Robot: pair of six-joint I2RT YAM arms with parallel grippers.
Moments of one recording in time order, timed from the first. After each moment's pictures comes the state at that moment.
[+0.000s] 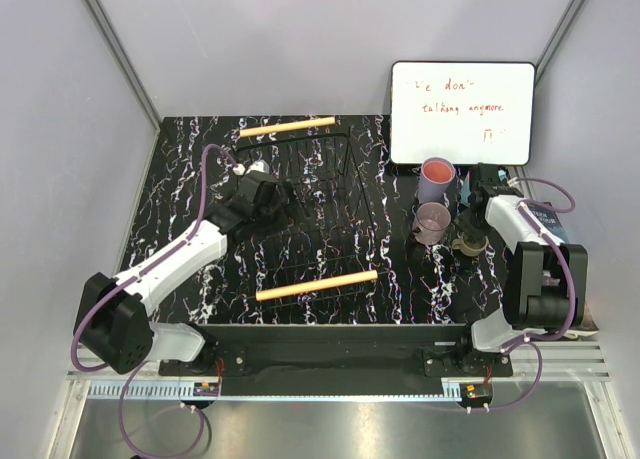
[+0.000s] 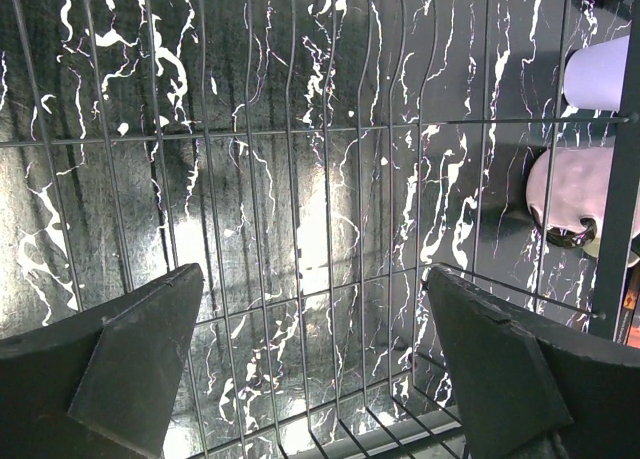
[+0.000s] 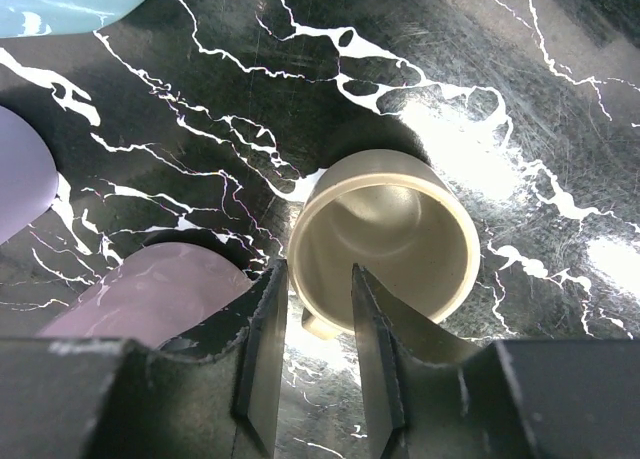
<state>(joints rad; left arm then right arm) -0.56 1.31 0.97 -0.44 -0.07 -0.84 -0.07 1.53 0.99 -0.66 0.29 0.89</state>
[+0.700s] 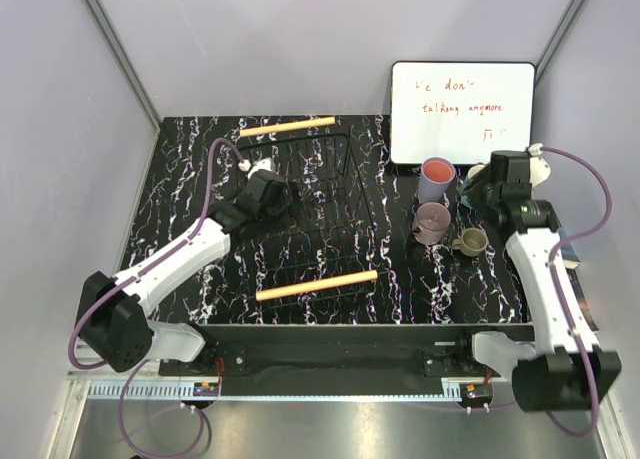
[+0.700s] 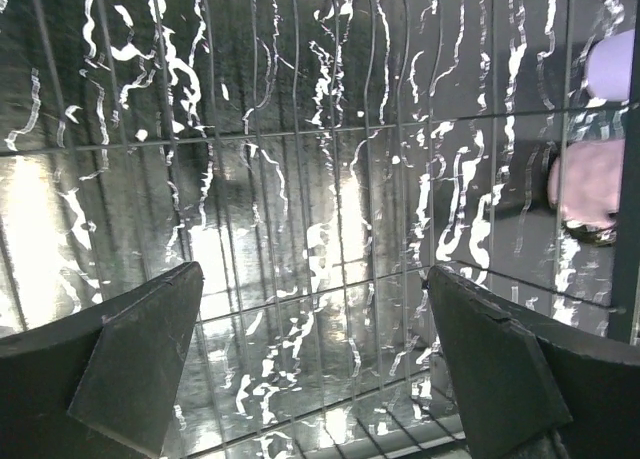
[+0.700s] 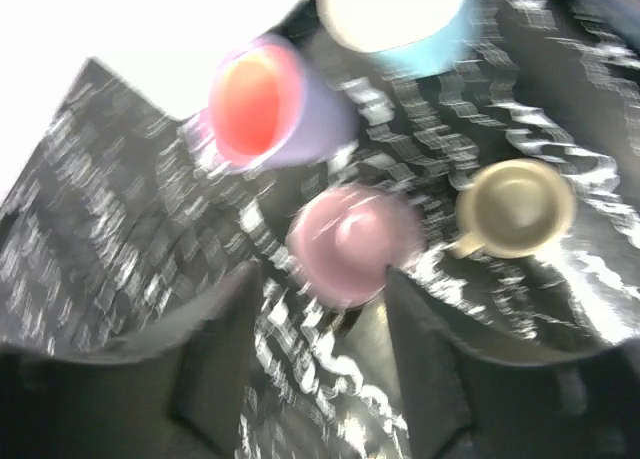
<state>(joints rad) -0.61 1.32 1.02 -0.51 -0.15 -0.79 0.00 1.12 1.11 -0.70 0.24 0.82</state>
